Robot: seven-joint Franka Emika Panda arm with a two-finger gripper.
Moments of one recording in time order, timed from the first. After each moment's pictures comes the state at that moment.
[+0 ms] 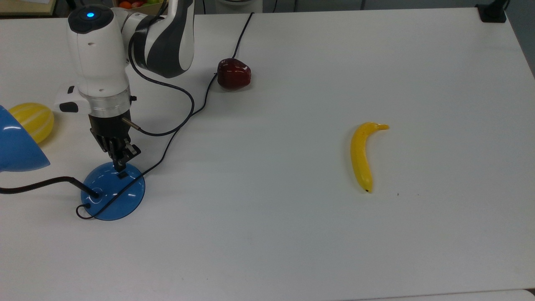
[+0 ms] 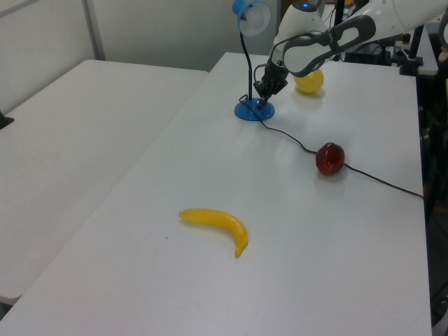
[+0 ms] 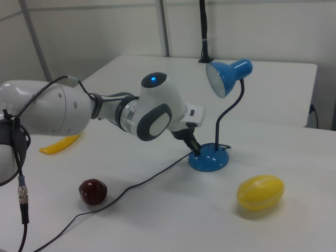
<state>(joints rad) -0.08 0.60 -0.16 -1.56 0.10 2.54 0.31</state>
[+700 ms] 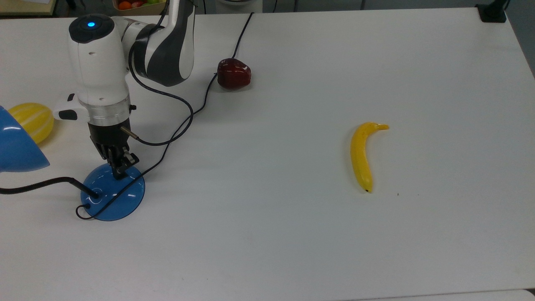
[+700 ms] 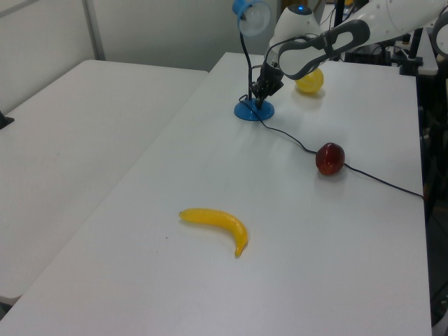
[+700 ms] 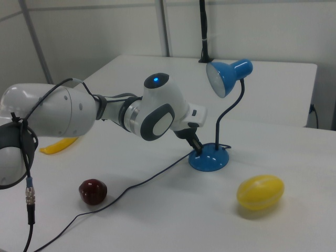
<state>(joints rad) -0.08 0.65 -0.16 -1.49 0.10 2.54 0.36</state>
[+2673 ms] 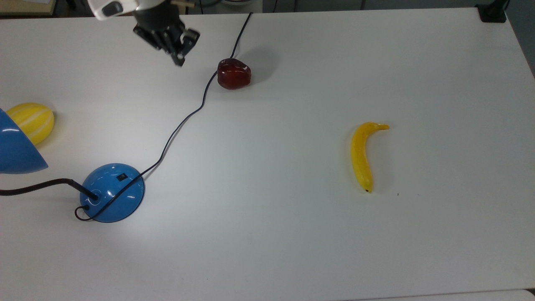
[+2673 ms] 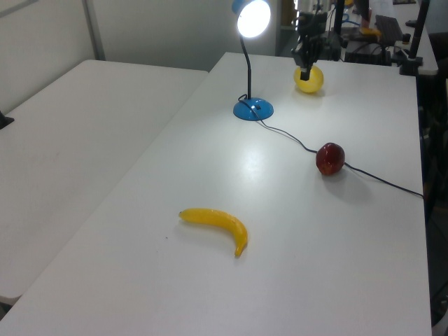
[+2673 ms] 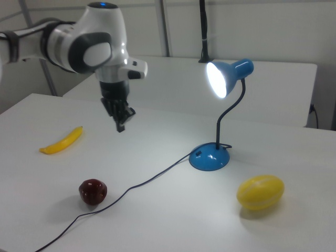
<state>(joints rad) -0.07 0.11 -0.03 -1.68 0.10 1.78 0.11</state>
